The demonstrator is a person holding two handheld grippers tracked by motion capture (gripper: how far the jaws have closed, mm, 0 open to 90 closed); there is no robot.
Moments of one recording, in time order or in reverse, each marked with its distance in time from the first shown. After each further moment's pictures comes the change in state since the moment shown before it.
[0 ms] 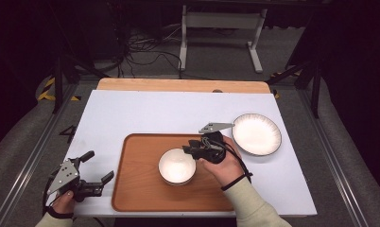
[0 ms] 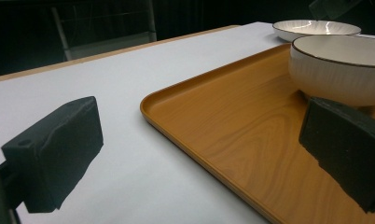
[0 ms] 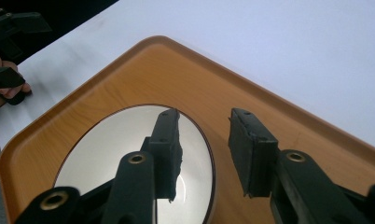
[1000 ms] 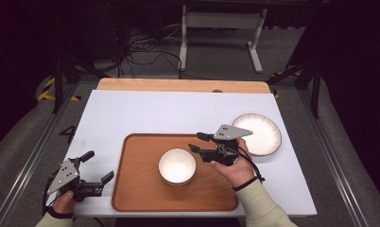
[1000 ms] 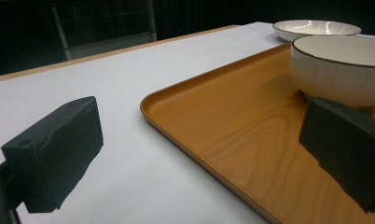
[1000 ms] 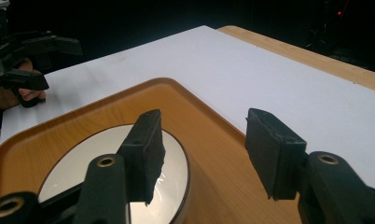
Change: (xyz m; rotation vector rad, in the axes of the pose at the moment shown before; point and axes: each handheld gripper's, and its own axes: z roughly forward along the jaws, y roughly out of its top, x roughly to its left) left arm 0.000 0.000 0.000 0.003 0.000 0.003; right arm -0.018 -0.016 -0.026 -0.236 0.046 -0.202
